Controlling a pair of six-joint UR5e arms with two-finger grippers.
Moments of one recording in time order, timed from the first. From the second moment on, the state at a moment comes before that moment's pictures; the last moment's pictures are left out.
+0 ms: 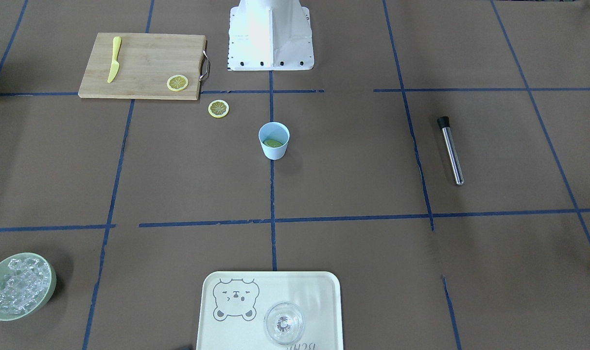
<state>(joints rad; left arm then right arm) -1.58 -1.60 -1.55 -1.63 -2.28 0.19 1.57 -1.60 1.66 -1.52 2.41 -0.03</state>
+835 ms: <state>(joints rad) -1.58 -1.59 -1.56 -1.63 -2.33 0.05 1.57 -1.60 1.64 -1.52 2.41 -0.03</state>
